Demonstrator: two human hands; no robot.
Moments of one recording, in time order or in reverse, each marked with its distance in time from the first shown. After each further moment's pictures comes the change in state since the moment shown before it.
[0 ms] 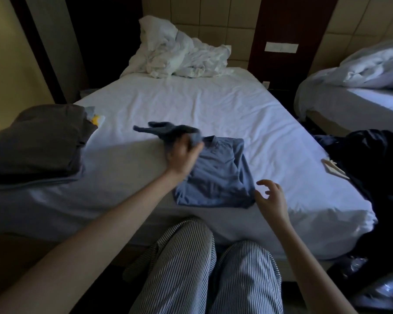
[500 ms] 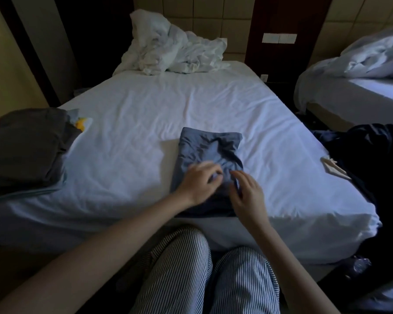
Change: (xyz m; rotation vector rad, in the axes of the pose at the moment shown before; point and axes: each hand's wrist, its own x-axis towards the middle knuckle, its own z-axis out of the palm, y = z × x) left_hand -0.010 -0.021 0.062 0.556 -0.407 0.336; right_hand 0.009 -0.020 0.025 -0.097 0.065 -0.452
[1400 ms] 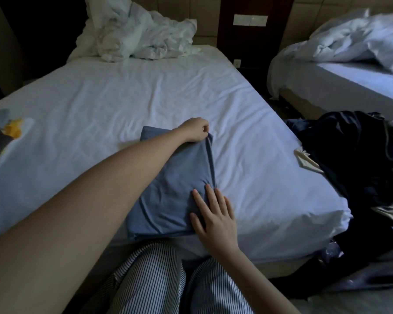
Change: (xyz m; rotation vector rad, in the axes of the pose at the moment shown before) left_hand 0.202 -0.008 0.011 0.156 -0.278 -0.139; right_hand -0.034 0.038 0.029 -0.325 -0.186 0.001
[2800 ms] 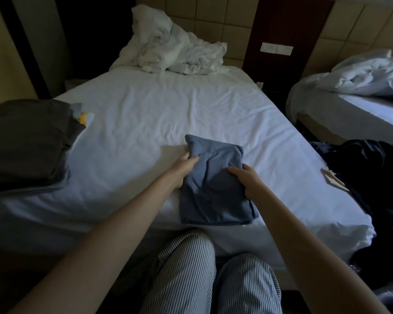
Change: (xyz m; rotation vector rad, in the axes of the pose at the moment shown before) left_hand -0.169 -0.076 0.009 -1.266 0.174 -0.452; right_hand 0.114 -0.048 -0.046 0.958 -0.292 0.771
